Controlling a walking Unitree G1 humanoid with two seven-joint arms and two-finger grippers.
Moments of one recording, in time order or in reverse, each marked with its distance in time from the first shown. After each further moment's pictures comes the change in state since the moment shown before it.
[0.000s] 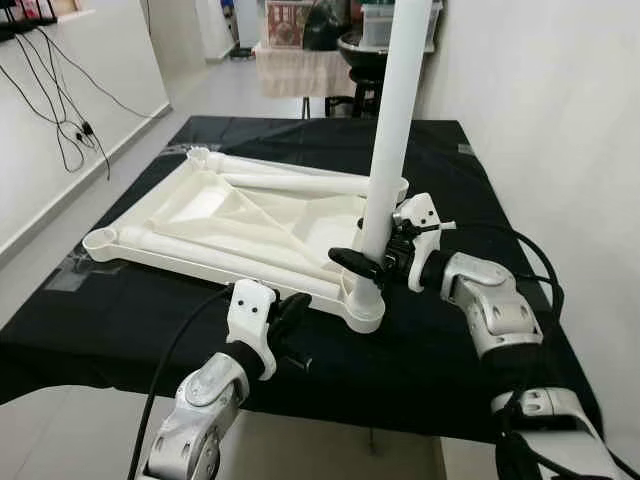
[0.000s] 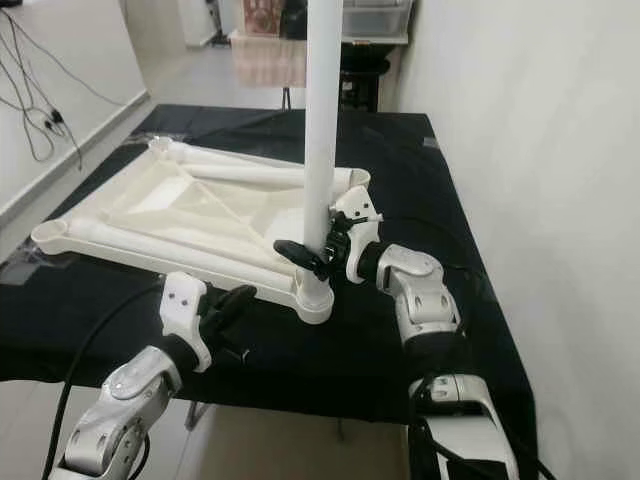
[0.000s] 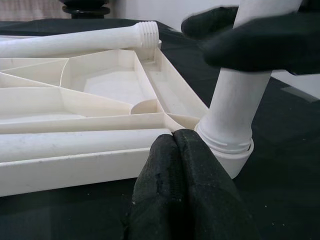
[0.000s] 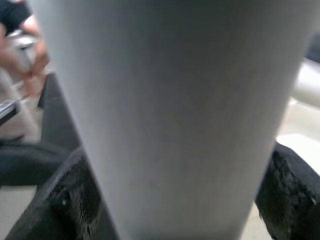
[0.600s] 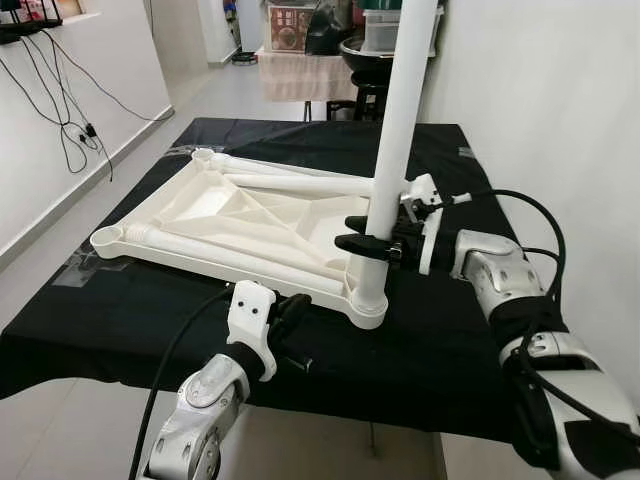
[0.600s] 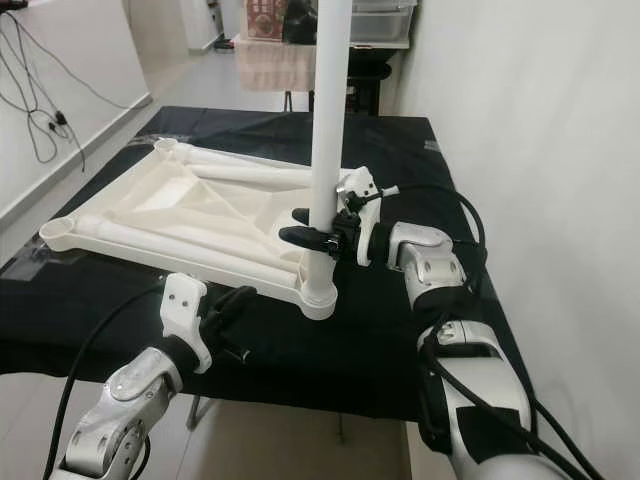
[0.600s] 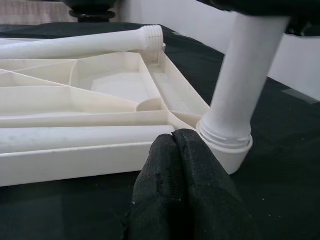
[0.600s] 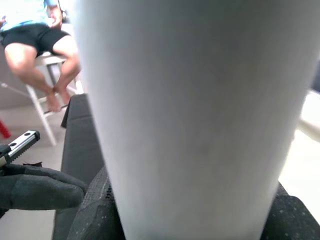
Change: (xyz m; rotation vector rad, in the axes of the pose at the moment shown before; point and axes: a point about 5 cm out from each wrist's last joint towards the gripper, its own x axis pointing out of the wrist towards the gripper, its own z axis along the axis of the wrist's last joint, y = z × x) left arm 0.001 -0.002 0.000 -0.006 -0.003 0.006; right arm -0.006 -0.011 0.013 0.018 -0.120 0.050
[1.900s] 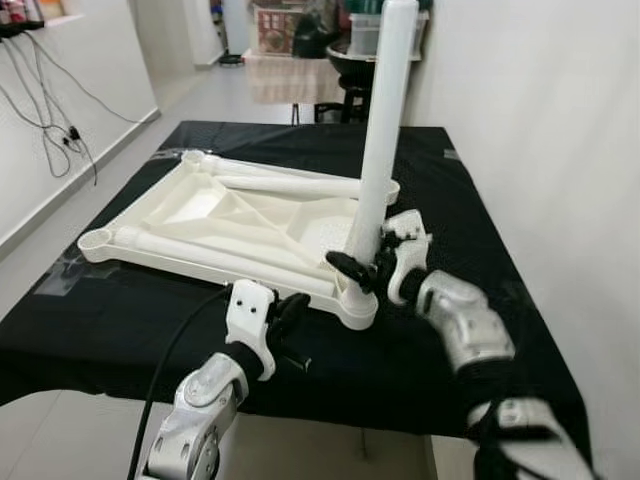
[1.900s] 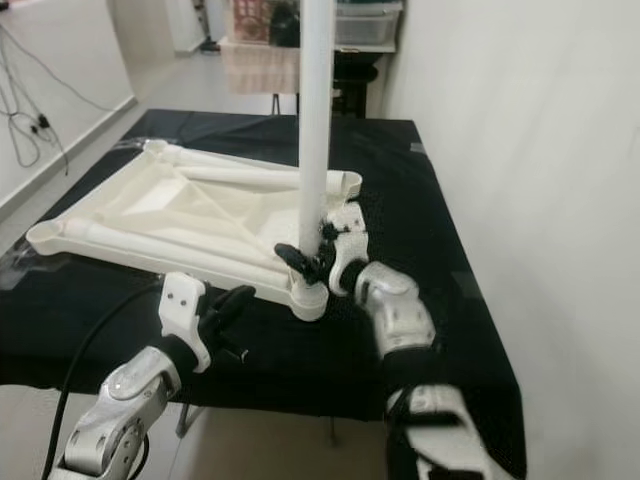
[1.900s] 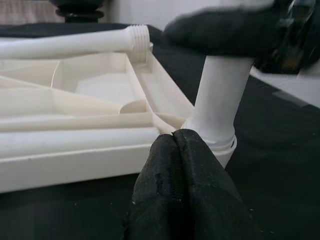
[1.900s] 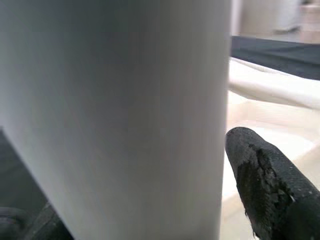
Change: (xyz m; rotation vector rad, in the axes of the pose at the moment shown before) left arm 0.001 0.001 -0.002 -0.004 0.004 -0.006; right arm 0.019 0.008 -0.022 0.062 0.032 -0.242
